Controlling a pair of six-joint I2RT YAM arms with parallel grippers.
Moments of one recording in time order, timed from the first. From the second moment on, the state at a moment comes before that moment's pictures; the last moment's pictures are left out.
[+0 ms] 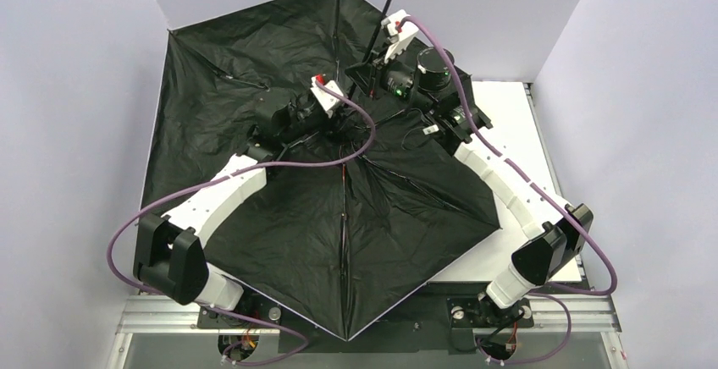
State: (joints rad) left arm -0.46 1.46 1.16 0.31 0.48 0.30; right arm 0.62 1.59 1.72 -0.10 -0.24 0.16
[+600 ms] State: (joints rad) left arm -0.47 1.46 1.17 0.23 0.48 0.35; right arm 0.64 1.59 1.70 -0.12 -0.24 0.14
